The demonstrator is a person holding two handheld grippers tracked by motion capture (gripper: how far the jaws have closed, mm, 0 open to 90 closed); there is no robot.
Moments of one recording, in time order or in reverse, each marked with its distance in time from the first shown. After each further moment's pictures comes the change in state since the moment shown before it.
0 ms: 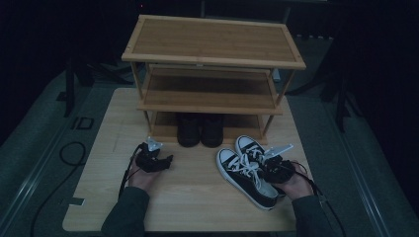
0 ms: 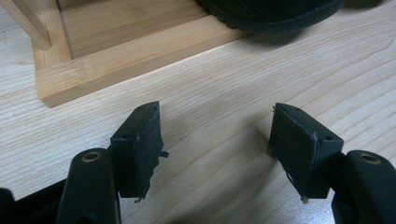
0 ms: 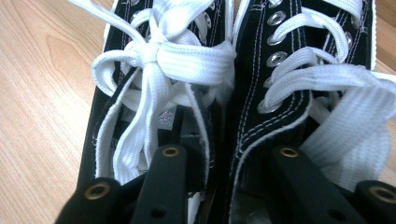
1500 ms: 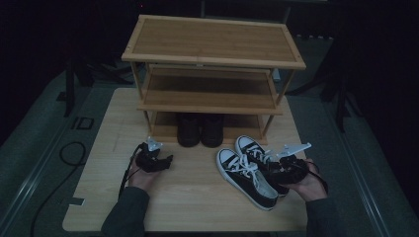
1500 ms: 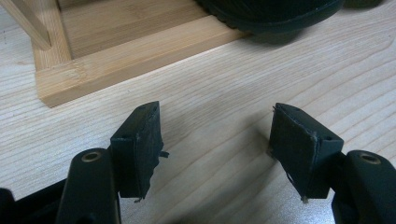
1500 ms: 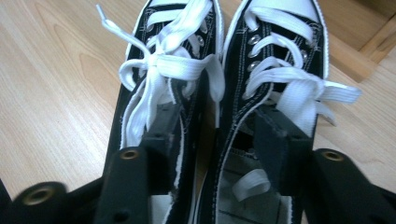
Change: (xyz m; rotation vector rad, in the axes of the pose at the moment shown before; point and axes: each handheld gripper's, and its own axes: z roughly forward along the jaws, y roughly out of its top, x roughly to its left) left arm 0.000 0.000 0.000 0.000 0.000 0.000; right arm -0.007 -0.007 -0.039 -0.080 0.031 0.008
